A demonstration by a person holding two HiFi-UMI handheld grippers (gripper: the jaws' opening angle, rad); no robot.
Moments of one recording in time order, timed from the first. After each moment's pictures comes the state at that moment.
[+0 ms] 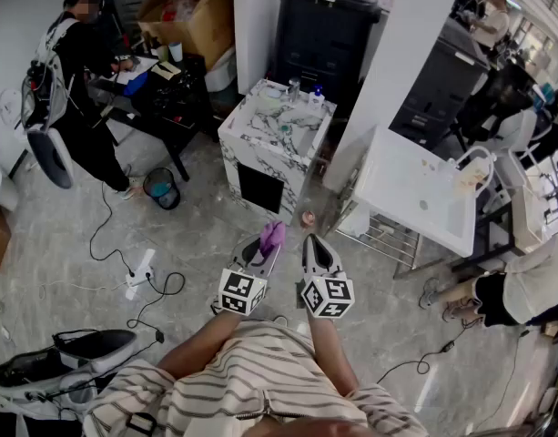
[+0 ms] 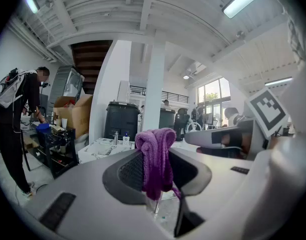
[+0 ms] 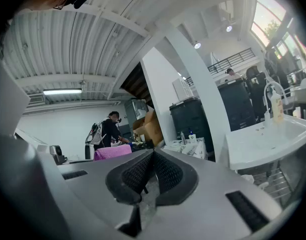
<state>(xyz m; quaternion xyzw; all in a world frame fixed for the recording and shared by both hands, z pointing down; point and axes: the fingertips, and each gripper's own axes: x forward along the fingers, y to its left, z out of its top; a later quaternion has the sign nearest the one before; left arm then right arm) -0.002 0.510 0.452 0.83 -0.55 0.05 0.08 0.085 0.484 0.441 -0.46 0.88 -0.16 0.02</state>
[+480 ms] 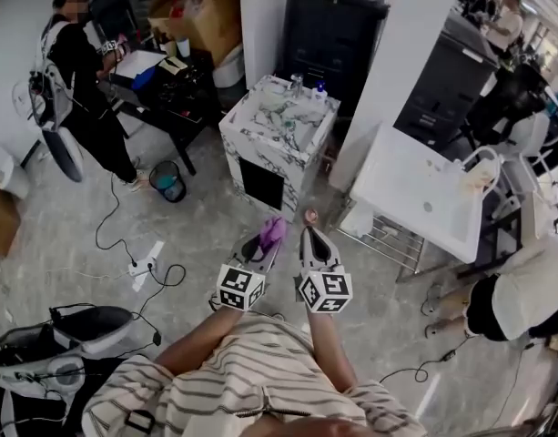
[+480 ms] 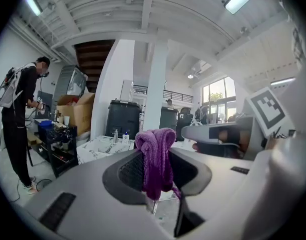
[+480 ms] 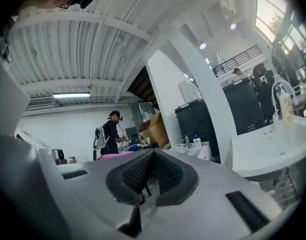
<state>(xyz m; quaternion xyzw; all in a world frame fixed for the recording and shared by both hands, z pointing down) 0.046 0.500 0.456 0.82 -0.57 0.04 0.09 0.122 0.468 0.434 -0.42 0.90 -0.14 0.03</state>
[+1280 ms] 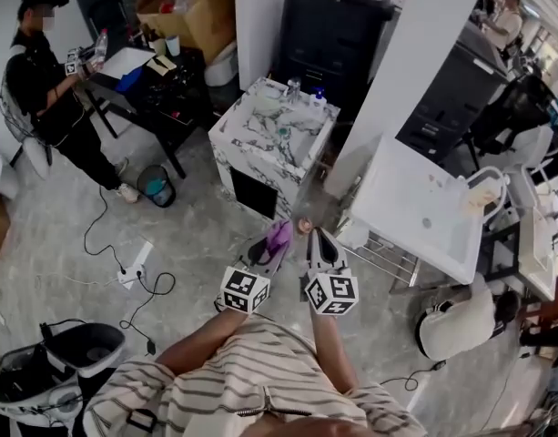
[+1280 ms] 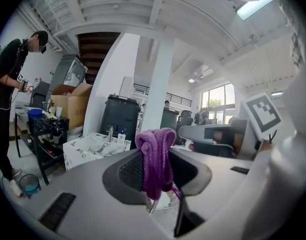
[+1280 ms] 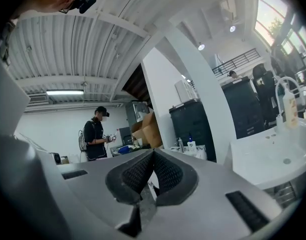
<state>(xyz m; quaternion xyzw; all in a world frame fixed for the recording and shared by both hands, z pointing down) 0.052 0.399 0.481 0.83 -0.55 0.02 0.12 0.126 0.361 0.452 -0.44 0.89 -0.13 0.03</state>
